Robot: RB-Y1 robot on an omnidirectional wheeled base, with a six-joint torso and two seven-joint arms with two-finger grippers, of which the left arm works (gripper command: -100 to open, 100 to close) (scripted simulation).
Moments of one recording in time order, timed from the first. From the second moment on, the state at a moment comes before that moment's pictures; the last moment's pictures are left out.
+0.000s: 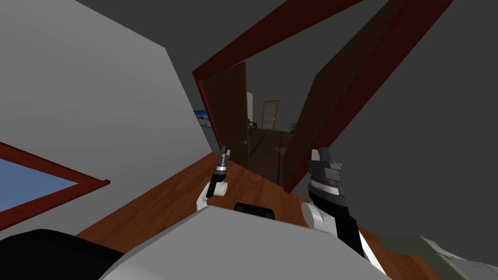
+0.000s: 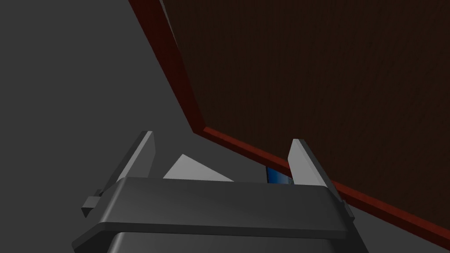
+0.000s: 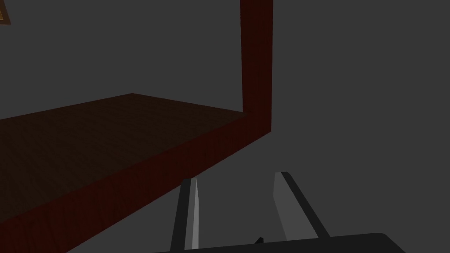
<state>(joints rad) 0.26 0.06 0.00 -1.81 0.01 -0.62 0.04</state>
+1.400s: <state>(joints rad) 0.13 0.08 -0.04 -1.45 0.03 -0.67 0.03</state>
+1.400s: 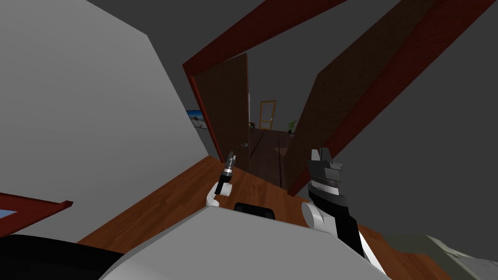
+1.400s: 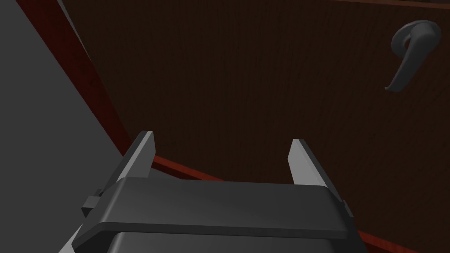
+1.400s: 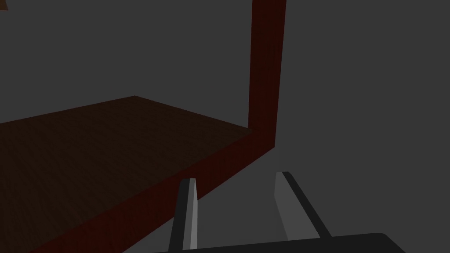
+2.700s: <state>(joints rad) -0.01 0.07 -0.08 -1.08 0.04 -0.73 0.02</state>
